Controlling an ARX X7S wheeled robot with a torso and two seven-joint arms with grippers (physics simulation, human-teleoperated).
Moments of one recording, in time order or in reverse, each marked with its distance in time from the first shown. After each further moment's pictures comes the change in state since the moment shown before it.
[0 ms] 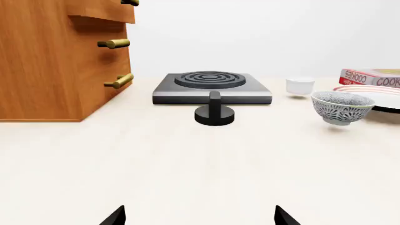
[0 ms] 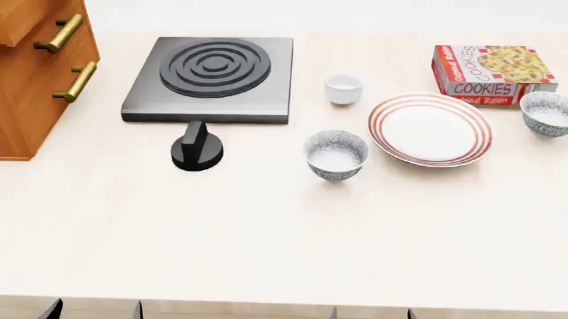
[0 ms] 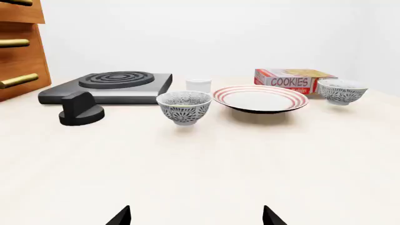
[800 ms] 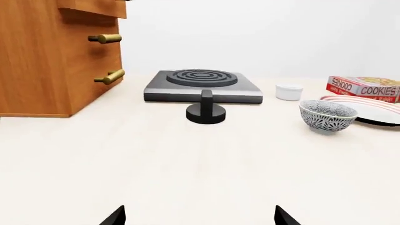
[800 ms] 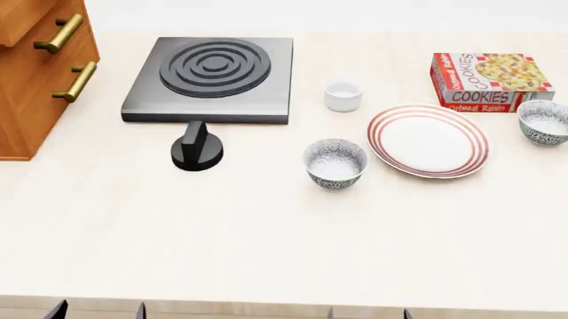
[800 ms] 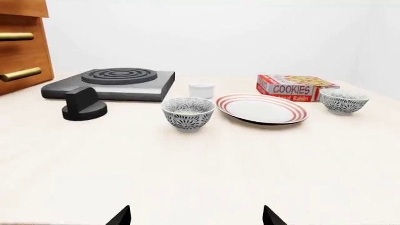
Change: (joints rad) left arm 0.006 -0.076 0.081 0.025 -0.110 -0.021 -0.051; right arm 0.000 0.074 -0.097 -0.009 0.047 0.010 0.086
